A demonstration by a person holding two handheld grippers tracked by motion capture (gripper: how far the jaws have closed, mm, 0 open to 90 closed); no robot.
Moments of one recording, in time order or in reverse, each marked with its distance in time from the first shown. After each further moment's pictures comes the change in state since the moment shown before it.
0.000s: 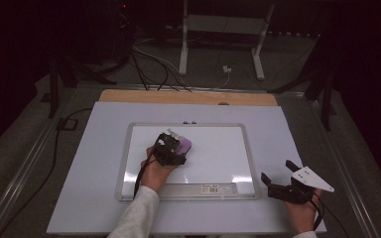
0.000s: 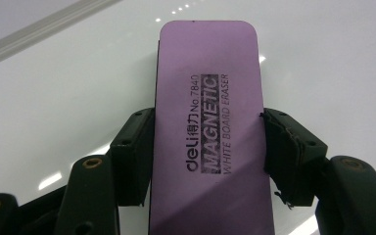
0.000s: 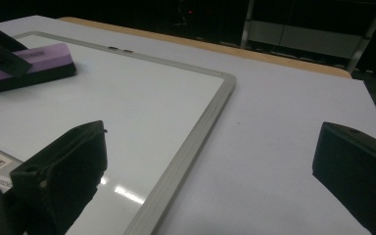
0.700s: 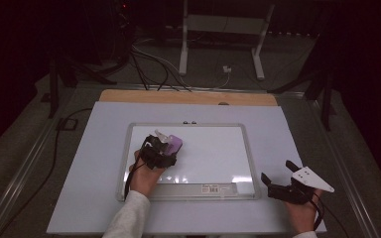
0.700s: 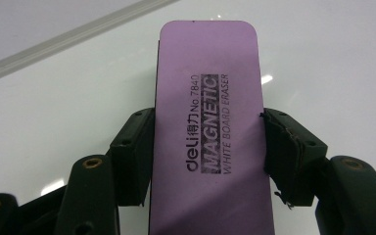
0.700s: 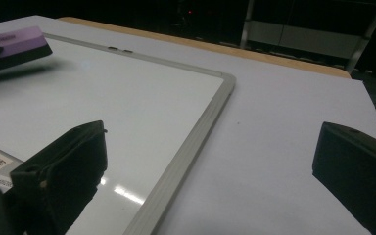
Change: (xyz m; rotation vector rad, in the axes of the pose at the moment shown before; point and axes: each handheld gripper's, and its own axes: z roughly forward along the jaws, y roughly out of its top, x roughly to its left) left arm 0.015 -0.018 -0.026 -0.072 0.034 -0.036; right arm 0.001 0.000 0.000 0.001 0.001 -0.001
